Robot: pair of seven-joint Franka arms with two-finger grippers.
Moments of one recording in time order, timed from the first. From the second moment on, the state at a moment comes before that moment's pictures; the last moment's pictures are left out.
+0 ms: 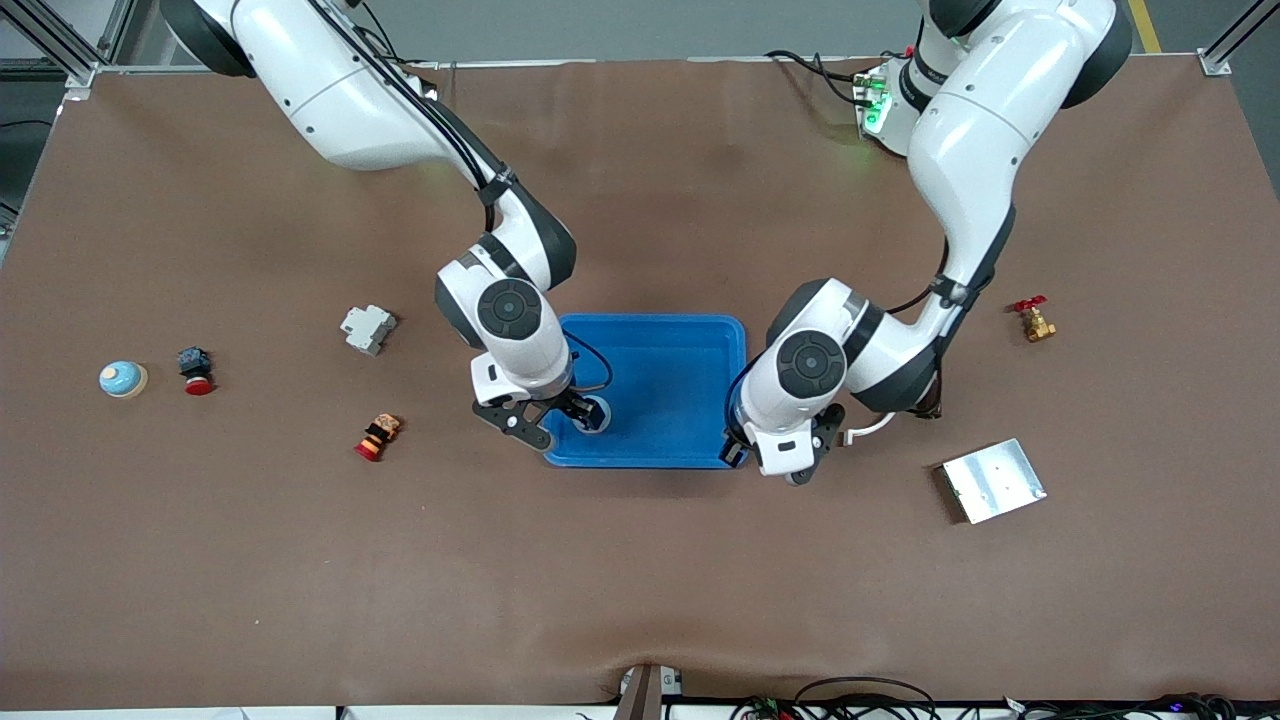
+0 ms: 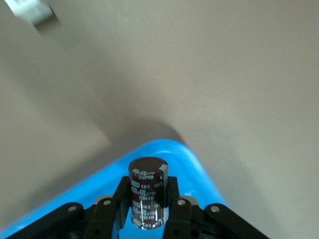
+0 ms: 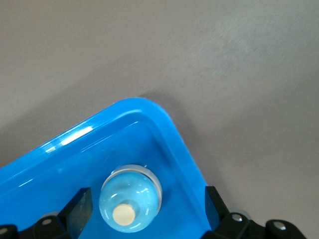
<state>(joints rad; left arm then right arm) -0.21 0.80 -0.42 -1.40 0.23 2.13 -1.52 0.43 0.72 0.20 -1.59 -0.20 2.37 1.24</state>
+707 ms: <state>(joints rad) 0.00 0.60 -0.45 -1.67 0.23 2.00 -0.55 0.44 0.78 0.20 -1.57 -0.20 2.44 1.30</state>
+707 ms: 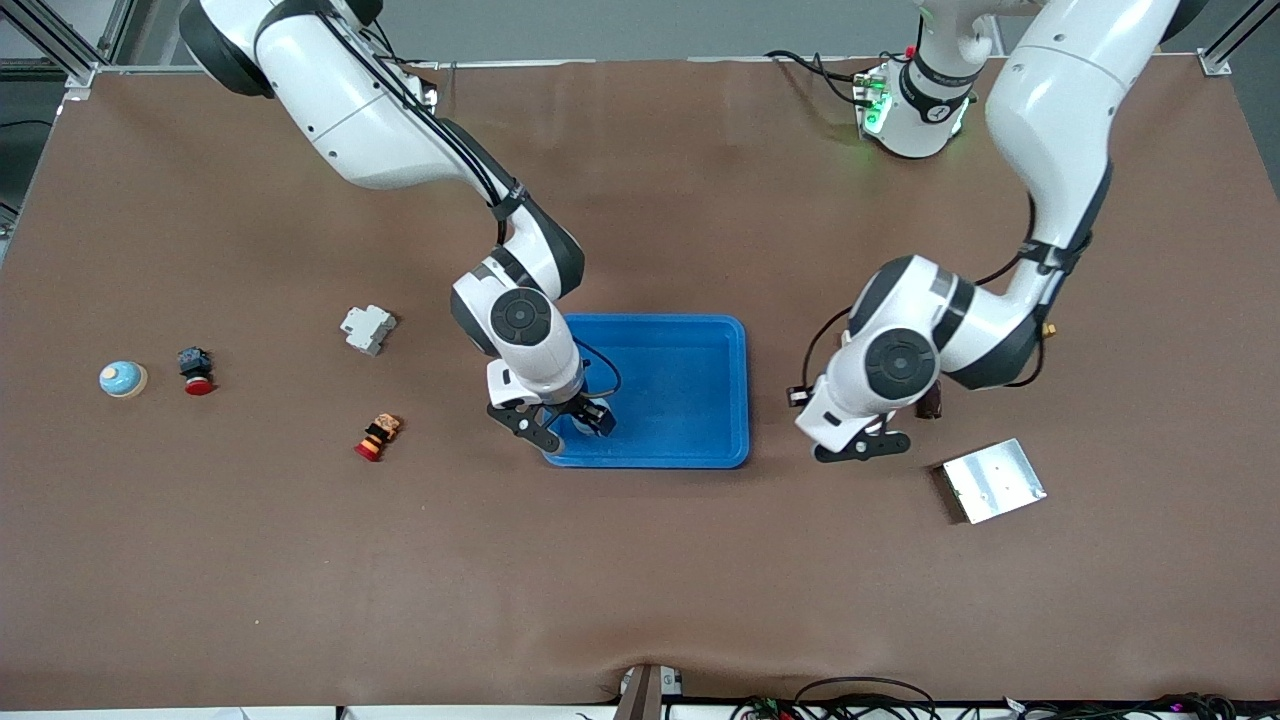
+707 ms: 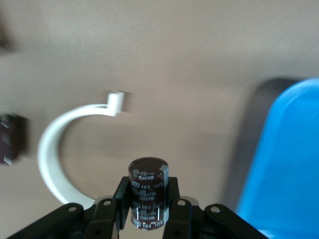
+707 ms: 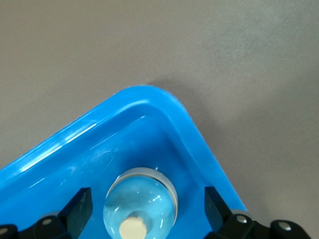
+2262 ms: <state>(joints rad) 0.05 0.63 -0.44 -1.87 0.34 2.28 -0.44 0.47 0.83 0.20 -1.31 -0.20 2.15 1.31</state>
